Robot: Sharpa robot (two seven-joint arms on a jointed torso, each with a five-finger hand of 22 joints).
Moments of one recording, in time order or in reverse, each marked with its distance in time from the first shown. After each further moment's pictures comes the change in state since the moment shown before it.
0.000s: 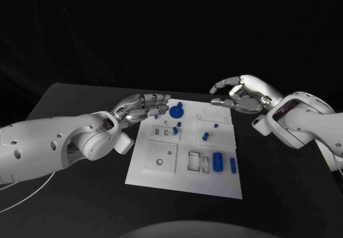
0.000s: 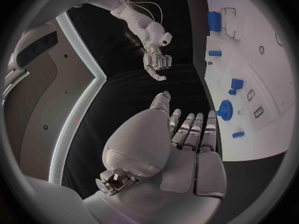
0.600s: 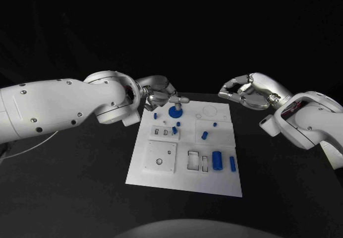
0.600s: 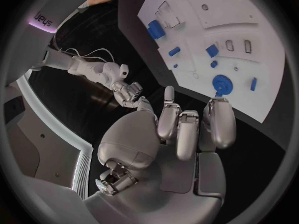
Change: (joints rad) left arm 0.208 0.139 0.006 -0.043 -0.598 0.131 -0.509; left_hand -0.345 0.009 -0.181 0.084 -0.344 0.480 -0.013 0.482 0.237 1.024 -0.174 1.244 1.192 1.120 -0.218 1.333 1.198 -0.102 1.038 -0.190 1.199 1.154; right arm 0.017 -0.006 -0.009 0.009 0.050 0.027 -0.091; right_hand -0.048 0.078 -0.029 0.004 0.035 0.032 -0.006 0.081 0.076 0.000 0.000 0.000 0.000 0.000 0.000 0.000 0.000 -0.020 0.026 -0.006 0.118 0.000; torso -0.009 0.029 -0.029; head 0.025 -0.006
